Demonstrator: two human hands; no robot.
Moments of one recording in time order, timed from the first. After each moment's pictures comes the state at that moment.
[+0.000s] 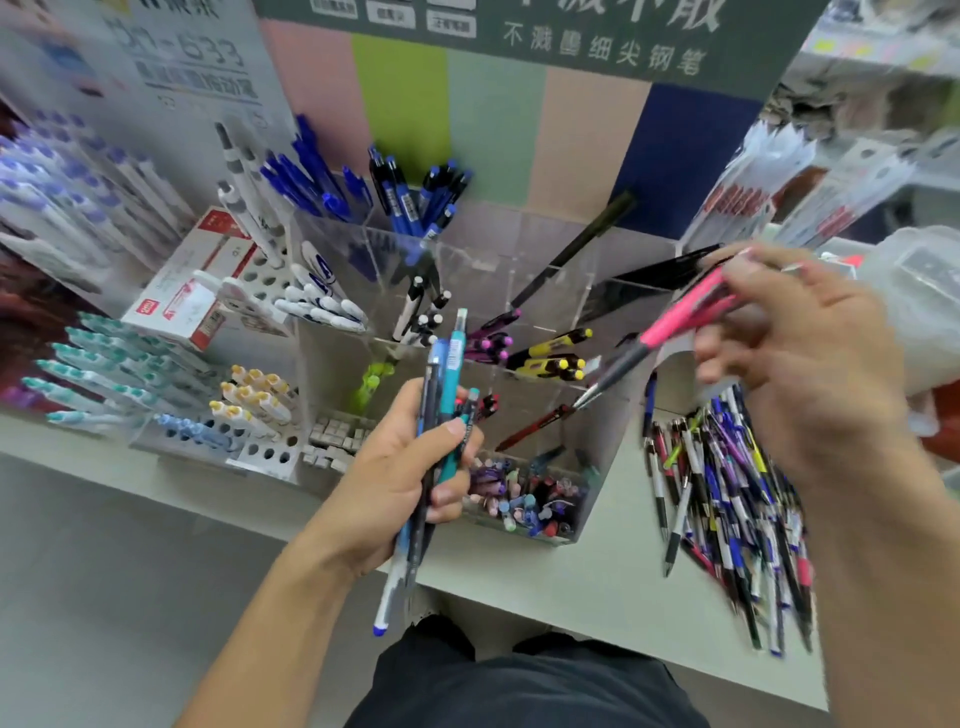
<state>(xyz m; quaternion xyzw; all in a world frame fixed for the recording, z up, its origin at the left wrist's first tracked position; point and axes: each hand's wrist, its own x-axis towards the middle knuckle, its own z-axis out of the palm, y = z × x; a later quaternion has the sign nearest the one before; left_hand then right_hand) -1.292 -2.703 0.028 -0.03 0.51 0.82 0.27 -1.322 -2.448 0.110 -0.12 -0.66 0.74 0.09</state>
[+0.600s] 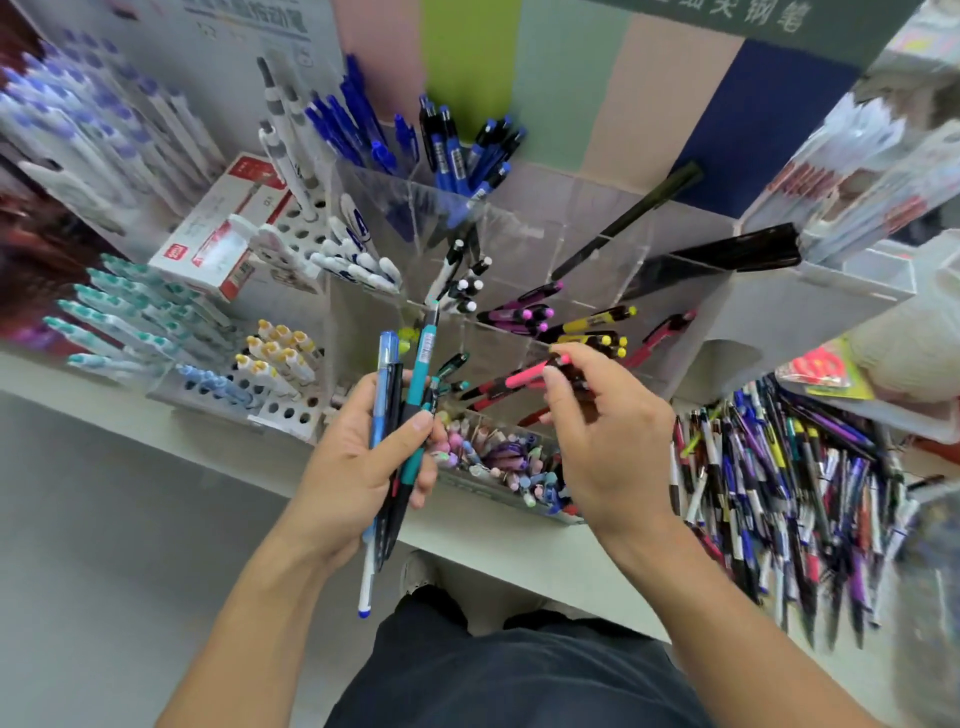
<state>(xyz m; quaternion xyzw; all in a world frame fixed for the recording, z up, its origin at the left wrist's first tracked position) -1.270 -2.744 0.004 -0.08 0.61 0.78 0.14 -1.290 -2.545 0.008 0.03 -0.88 0.43 0.19</state>
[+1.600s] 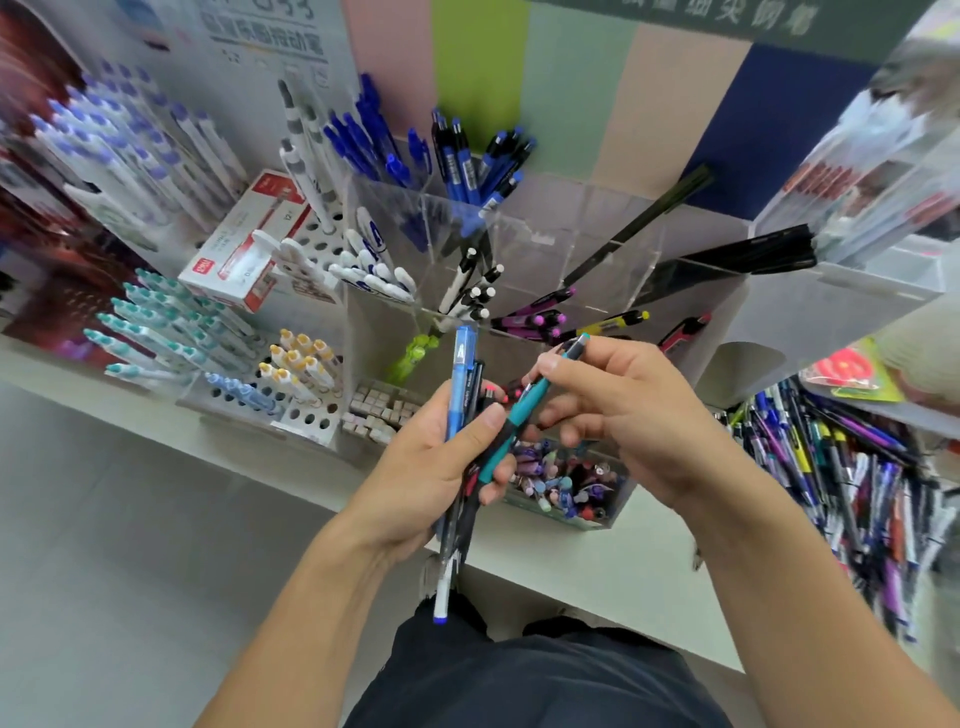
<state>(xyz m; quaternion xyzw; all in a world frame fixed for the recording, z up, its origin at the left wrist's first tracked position) -1.278 -2.711 0.021 -0.07 0.54 0.80 0.24 -1.315 -2.535 0.056 -0.10 -0.68 0.70 -0.21</state>
